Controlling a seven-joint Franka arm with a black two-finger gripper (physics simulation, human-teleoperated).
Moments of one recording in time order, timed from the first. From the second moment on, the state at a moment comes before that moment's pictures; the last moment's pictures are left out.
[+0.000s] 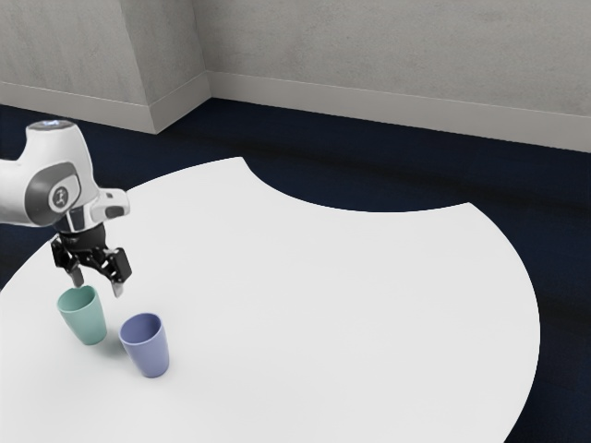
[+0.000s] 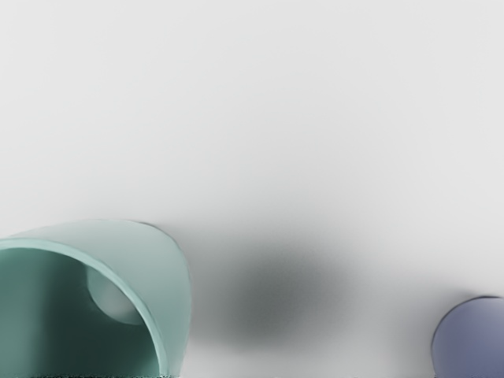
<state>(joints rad) 0.29 -0.10 0.02 -2.35 0.07 2.18 0.12</state>
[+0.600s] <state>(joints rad) 0.29 -0.08 0.02 -2.37 0.09 2.21 0.18</state>
